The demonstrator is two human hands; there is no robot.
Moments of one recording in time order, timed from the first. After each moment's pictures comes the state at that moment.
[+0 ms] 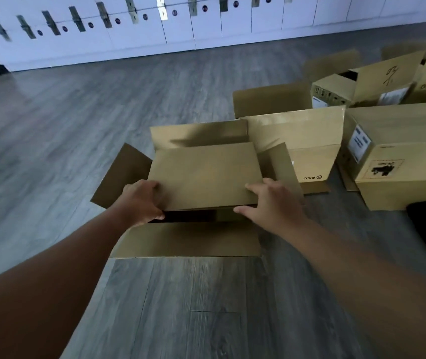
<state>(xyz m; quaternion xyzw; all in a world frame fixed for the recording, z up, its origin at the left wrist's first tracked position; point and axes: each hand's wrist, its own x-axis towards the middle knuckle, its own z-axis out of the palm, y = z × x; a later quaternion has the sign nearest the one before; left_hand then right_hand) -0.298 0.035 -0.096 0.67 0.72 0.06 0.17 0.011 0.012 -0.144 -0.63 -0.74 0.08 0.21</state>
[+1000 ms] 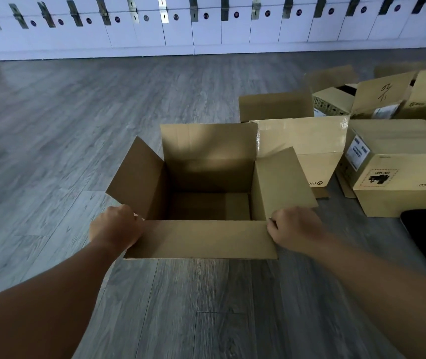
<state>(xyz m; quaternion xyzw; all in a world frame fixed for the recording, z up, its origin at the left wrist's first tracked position) -0.373 0.008 -0.159 0.60 0.80 0.05 0.02 0.022 -0.002 -0.179 -0.64 -0.77 0.01 0.04</state>
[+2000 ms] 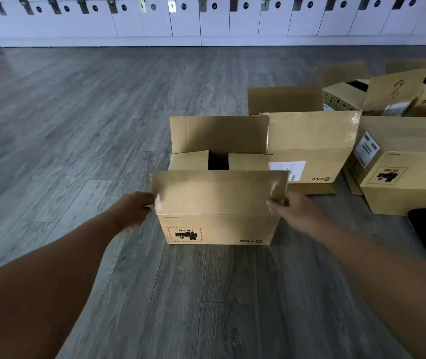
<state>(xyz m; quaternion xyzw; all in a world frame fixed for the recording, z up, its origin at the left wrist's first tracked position) -0.382 0.023 -0.149 0.70 0.68 0.05 0.21 0.019 0.020 -0.184 -0.67 -0.62 0.33 0.25</state>
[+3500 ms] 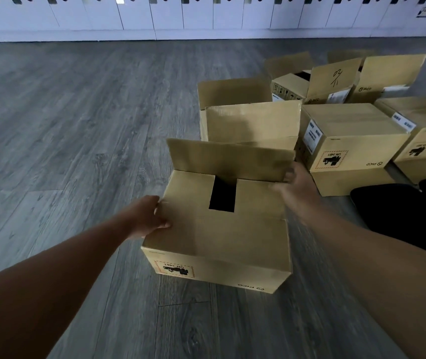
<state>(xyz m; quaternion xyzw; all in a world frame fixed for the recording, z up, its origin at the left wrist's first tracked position) -0.254 0.038 -0.175 0.70 0.63 0.04 0.33 0.116 0.007 -0.170 -0.70 -0.45 0.31 0.45</state>
